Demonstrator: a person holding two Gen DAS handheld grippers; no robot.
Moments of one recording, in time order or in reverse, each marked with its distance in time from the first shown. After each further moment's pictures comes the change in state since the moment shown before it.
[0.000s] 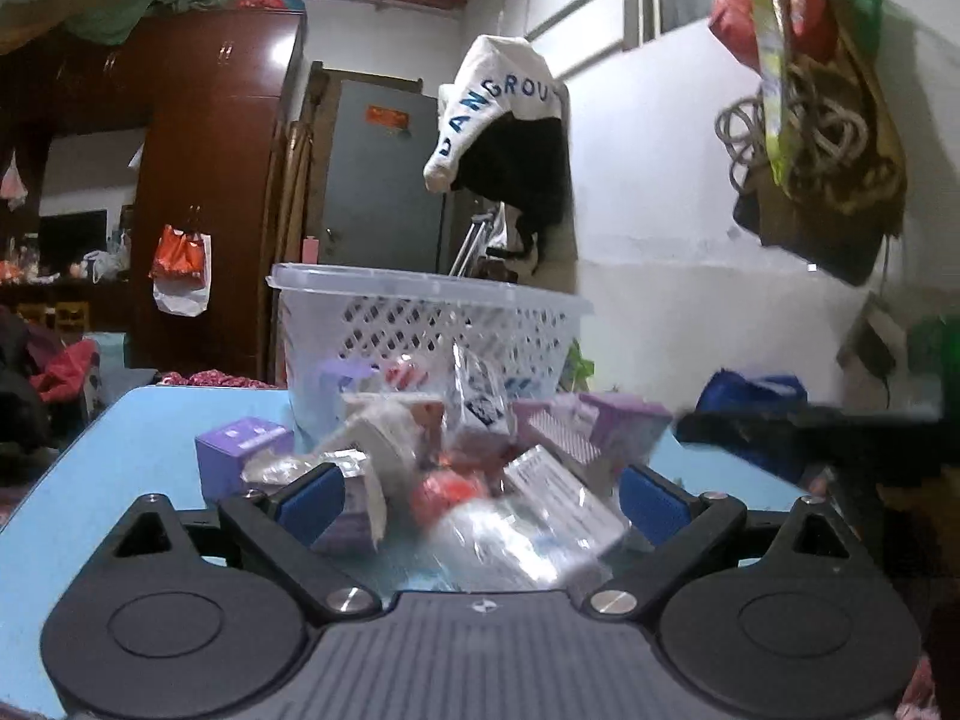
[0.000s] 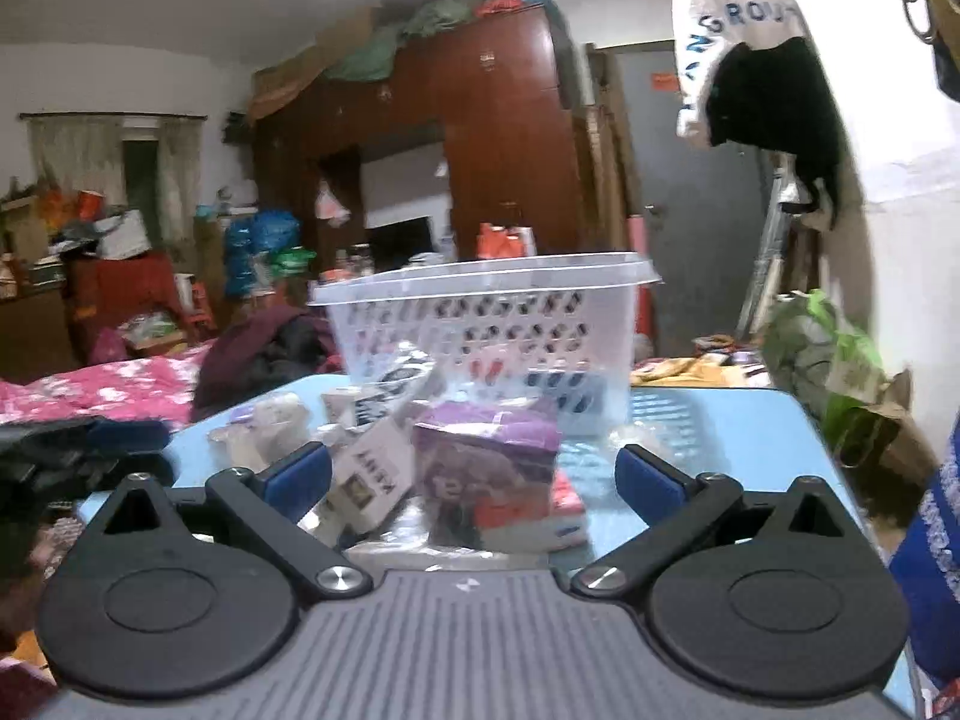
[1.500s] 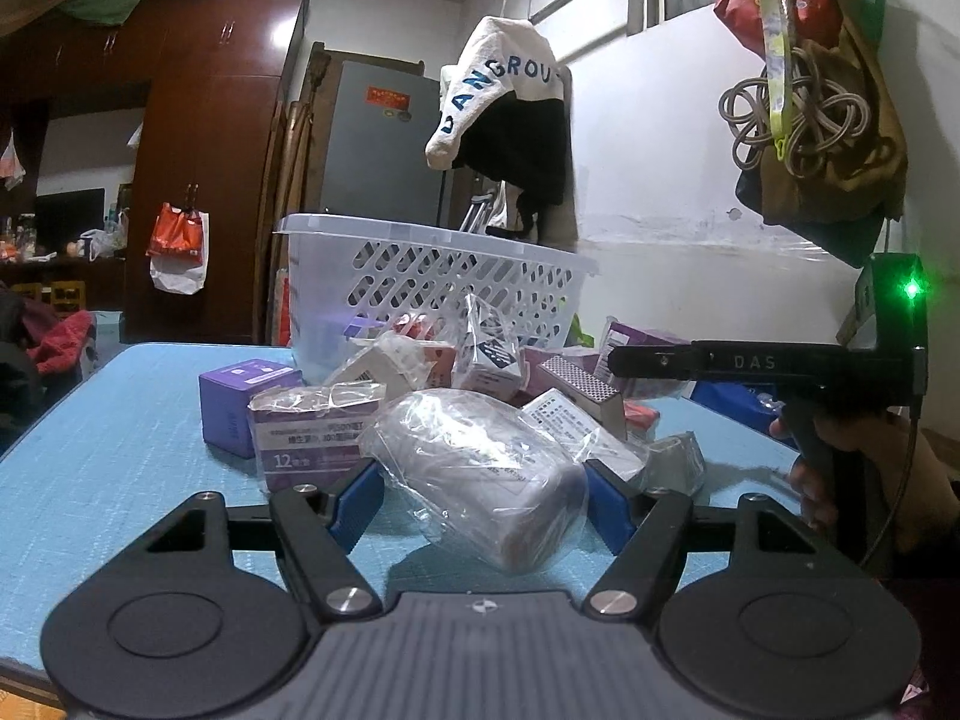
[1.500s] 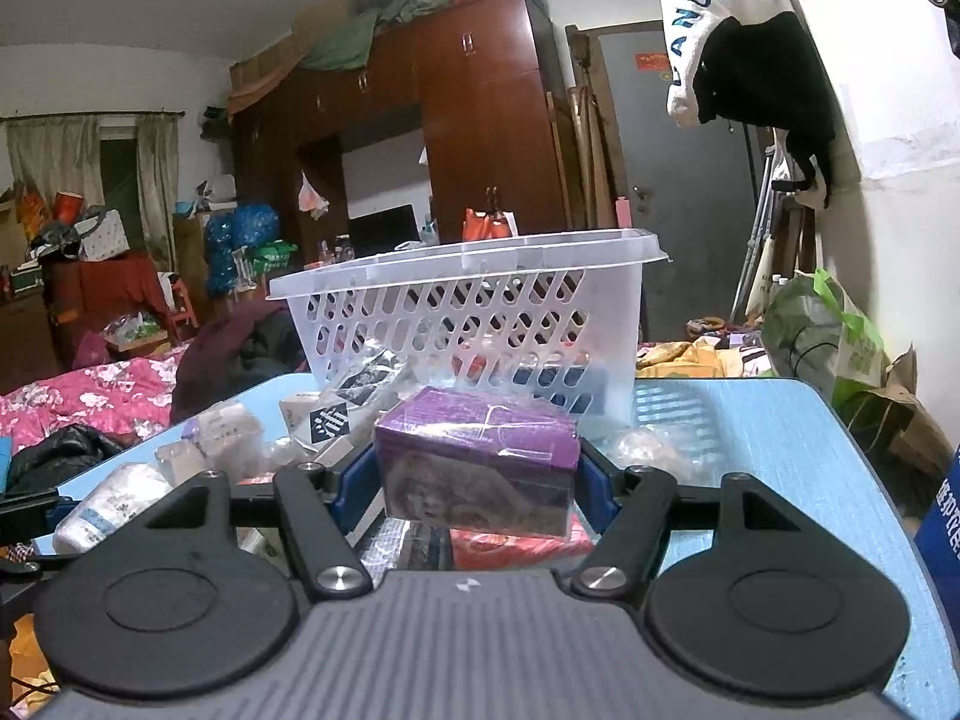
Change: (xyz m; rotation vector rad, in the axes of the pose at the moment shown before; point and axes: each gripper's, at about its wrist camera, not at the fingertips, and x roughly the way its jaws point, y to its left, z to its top) left arm -0.006 0.013 -0.033 -0.021 0.019 -0.015; right arm 0.043 -0.006 0.002 0.028 0.024 -0.003
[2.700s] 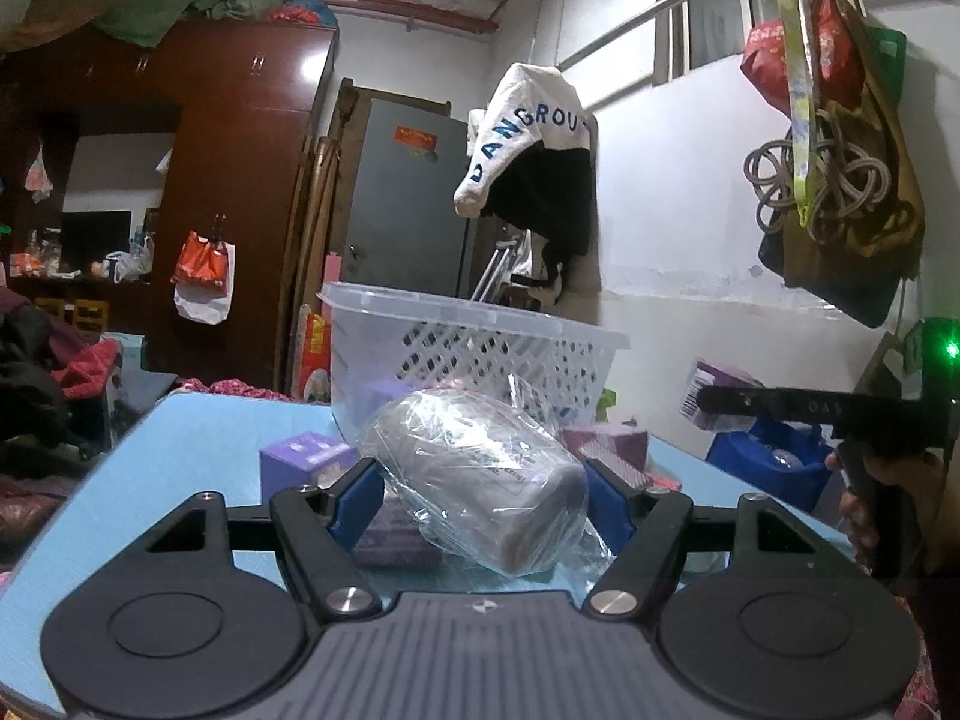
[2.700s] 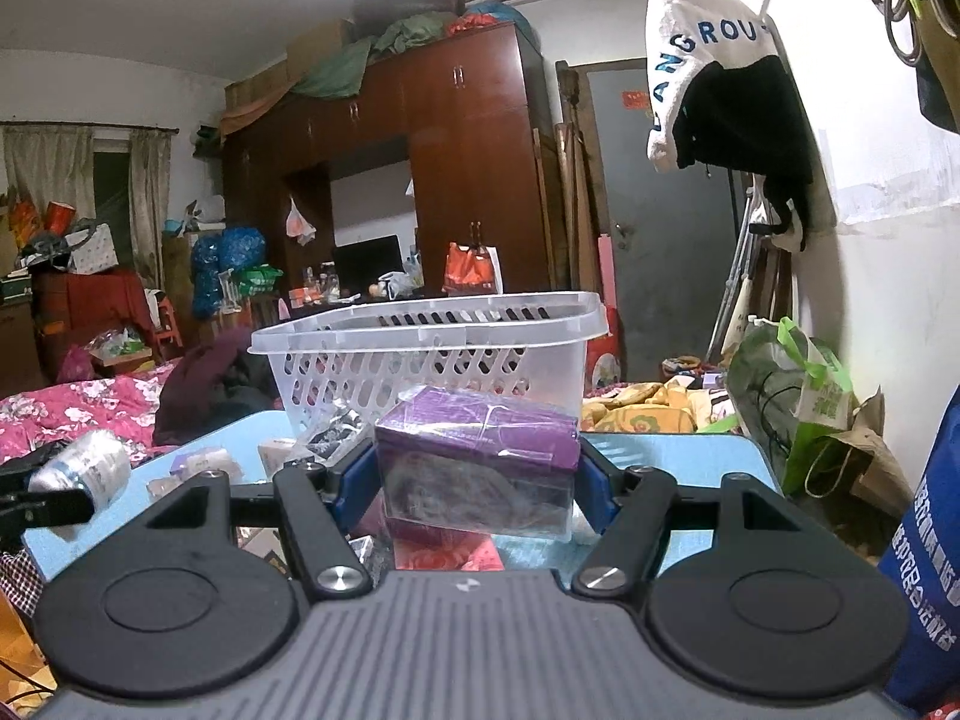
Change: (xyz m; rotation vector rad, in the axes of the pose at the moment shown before) left arm -0.021 0.021 0.028 -0.034 -0.089 0.036; right arm -0.026 -0.013 0.023 -0.030 -0.062 -0.035
